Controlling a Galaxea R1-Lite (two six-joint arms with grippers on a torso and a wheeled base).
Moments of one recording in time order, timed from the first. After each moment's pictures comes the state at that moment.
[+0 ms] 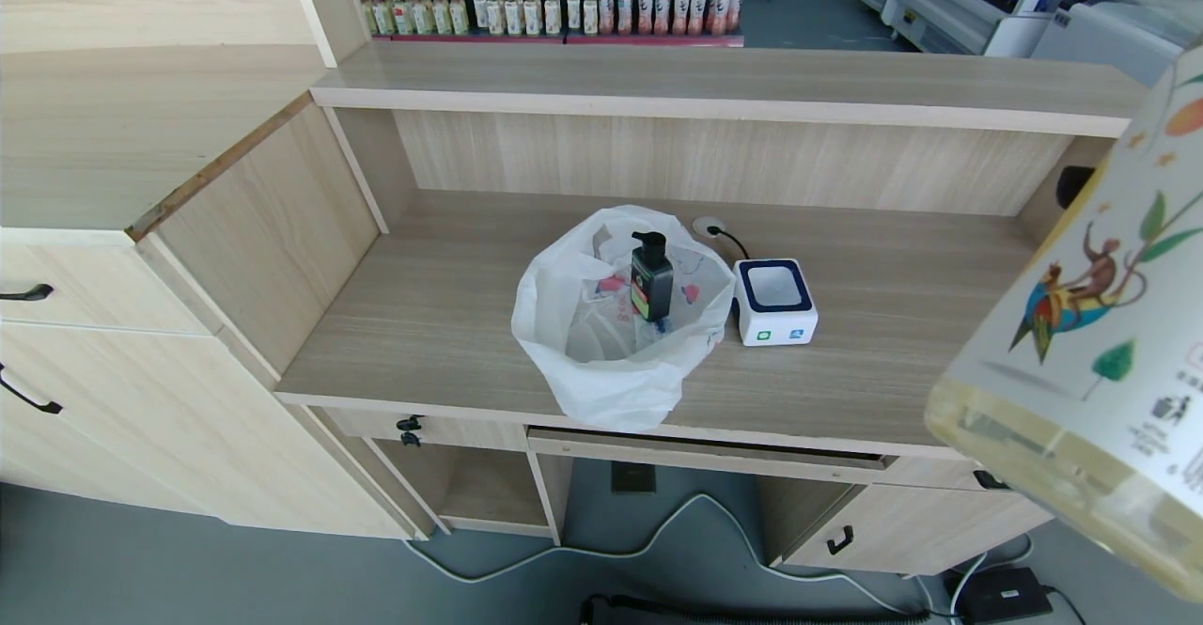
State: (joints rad) left arm 0.00 0.00 0.00 -0.05 0.04 0.07; right arm 0.41 1.11 -0.79 -0.67 0.99 0.63
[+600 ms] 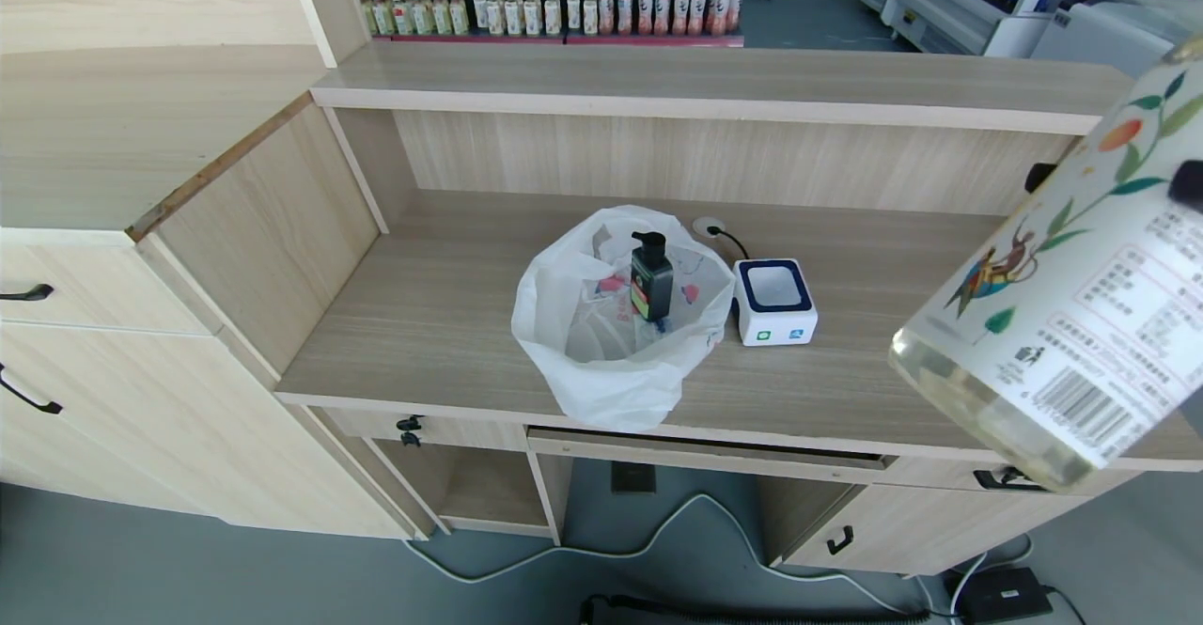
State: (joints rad) left arm 0.00 0.00 0.00 -0.05 0.04 0.07; right arm 0.29 1.13 -0.76 -0.68 0.97 0.42
